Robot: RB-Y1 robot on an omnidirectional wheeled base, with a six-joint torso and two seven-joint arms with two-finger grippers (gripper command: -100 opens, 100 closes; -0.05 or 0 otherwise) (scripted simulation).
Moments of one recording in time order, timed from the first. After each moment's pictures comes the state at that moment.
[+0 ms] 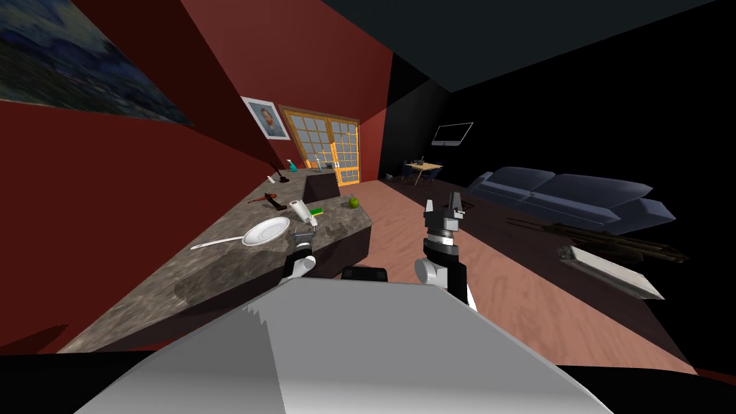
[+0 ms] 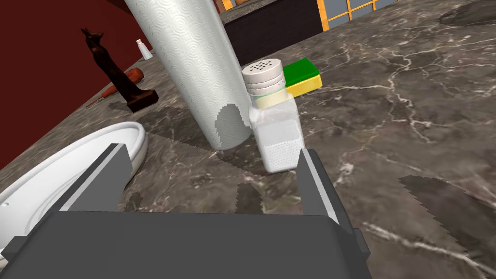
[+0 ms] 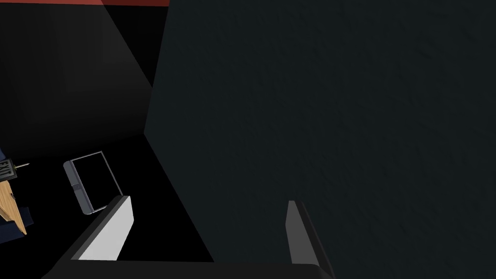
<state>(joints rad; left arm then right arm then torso) 0.29 0.15 0.15 -1.47 0.76 -0.44 0.63 0.50 -0.03 0.03 -2.37 -0.10 -0.38 -0.01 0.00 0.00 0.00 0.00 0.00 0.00</state>
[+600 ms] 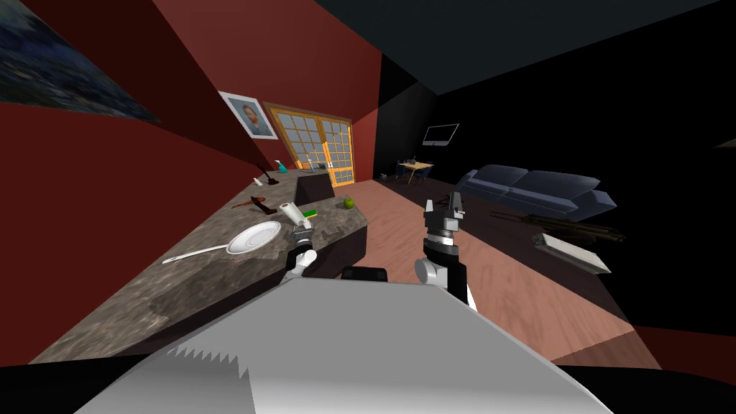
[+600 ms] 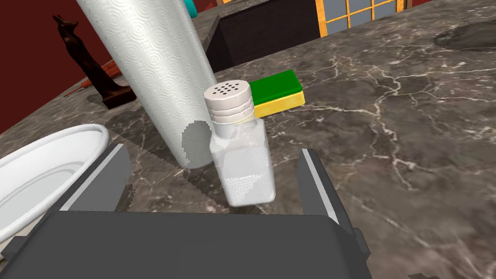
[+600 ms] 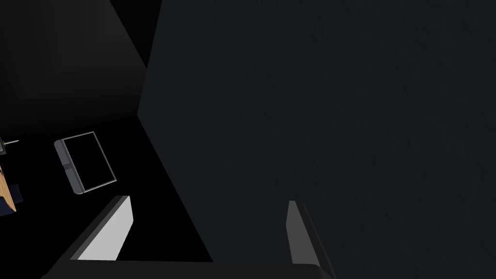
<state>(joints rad) 0.18 0.11 0.24 -1.37 0.78 -0.42 0.63 0.50 -0.03 0.03 -2.37 -0.10 -0.38 -0.01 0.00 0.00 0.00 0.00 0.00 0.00</state>
